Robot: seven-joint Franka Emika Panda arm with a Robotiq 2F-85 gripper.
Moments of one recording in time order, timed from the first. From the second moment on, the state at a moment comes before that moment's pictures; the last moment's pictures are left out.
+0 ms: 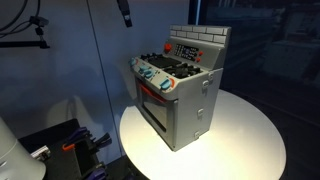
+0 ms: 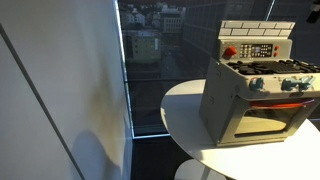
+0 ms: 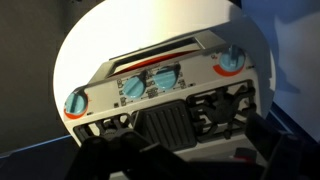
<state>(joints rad) -0.02 -0.42 0.20 -2.21 0.00 1.96 0.63</state>
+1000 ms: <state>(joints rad) -0.13 -0.45 0.18 -2.37 -0.16 2.18 0.78</state>
